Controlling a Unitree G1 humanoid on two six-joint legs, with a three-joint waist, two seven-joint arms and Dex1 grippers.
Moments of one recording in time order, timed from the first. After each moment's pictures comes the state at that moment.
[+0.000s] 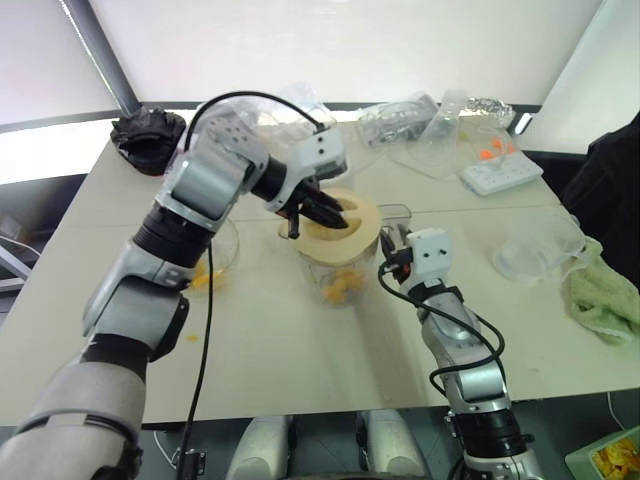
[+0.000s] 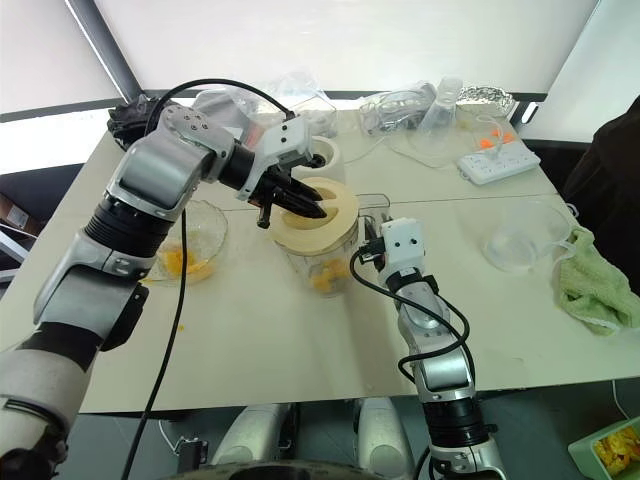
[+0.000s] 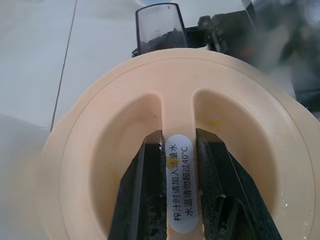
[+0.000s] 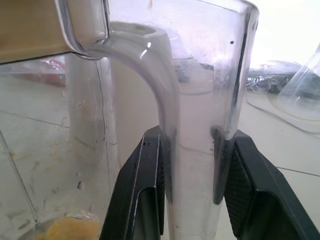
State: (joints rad) left arm -1.15 0.46 -0.40 0.22 -0.07 0.87 -1.34; right arm -0.14 -0.15 0.08 -0.19 0.03 0.18 0.10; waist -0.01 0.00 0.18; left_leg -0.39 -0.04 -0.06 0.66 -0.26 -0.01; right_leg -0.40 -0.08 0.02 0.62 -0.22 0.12
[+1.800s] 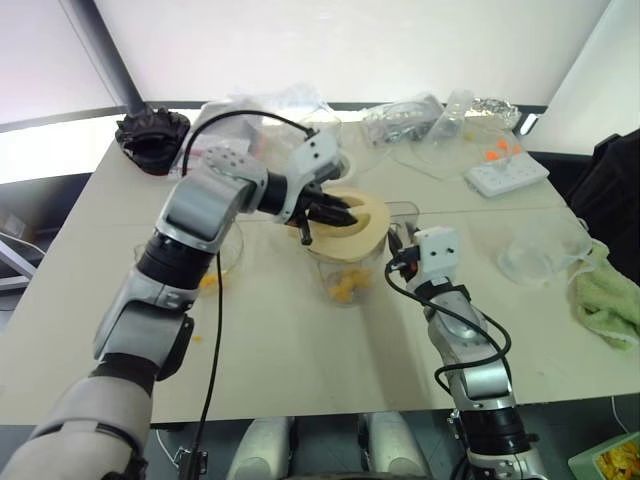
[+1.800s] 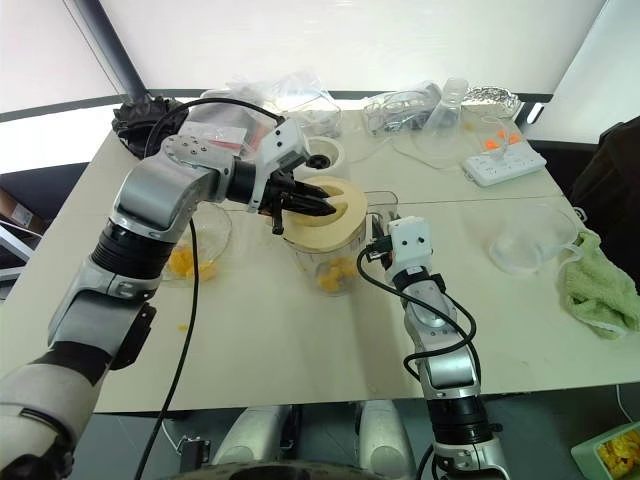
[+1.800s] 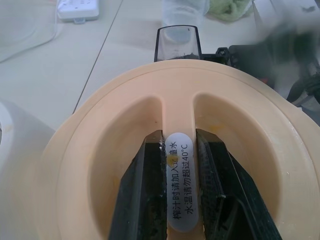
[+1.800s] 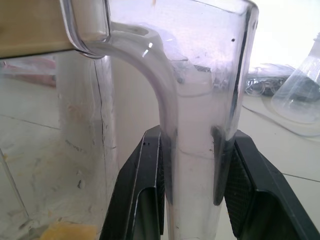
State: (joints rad) left arm -1.03 0.42 -0.30 0.12 -0.18 0.86 -1.15; right arm -0.14 -0.16 0.05 -0.18 0.03 0.16 0.11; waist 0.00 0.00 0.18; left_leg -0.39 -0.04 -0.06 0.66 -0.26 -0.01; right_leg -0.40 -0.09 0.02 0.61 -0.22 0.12
